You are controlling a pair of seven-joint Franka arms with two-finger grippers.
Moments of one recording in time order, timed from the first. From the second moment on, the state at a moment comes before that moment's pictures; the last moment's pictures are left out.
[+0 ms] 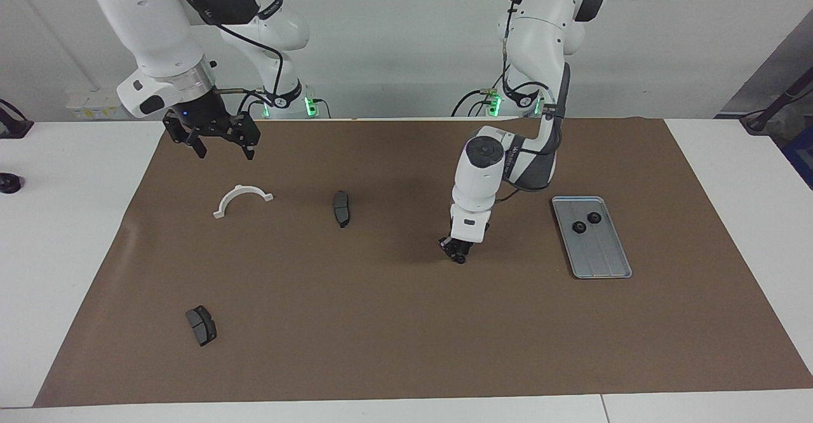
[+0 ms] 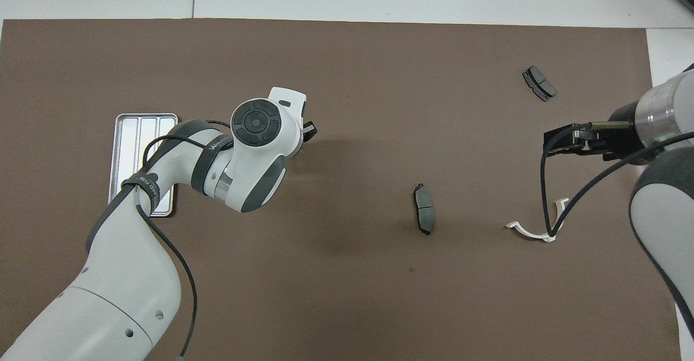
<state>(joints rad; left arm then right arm) -0.41 0.48 -0.10 -1.77 0.10 2.38 -1.05 0.00 -0.04 0.09 -1.70 0.02 1.67 0.17</state>
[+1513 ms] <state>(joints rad) 0.11 0.29 -0.09 -2.00 0.04 2.36 -0.18 0.06 -0.04 -0.01 -1.70 0.00 1.67 0.17</state>
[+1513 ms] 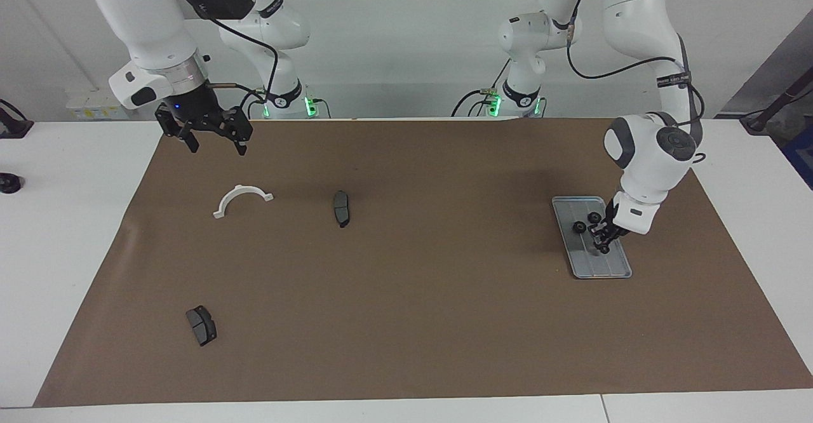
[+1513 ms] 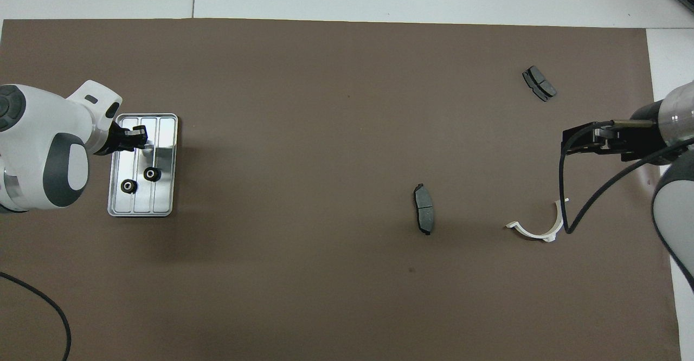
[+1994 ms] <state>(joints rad) 0.10 0.27 -0.11 -1.97 0.05 2.30 -0.12 0.06 -0.04 -0.01 -1.70 0.00 1.66 0.17</state>
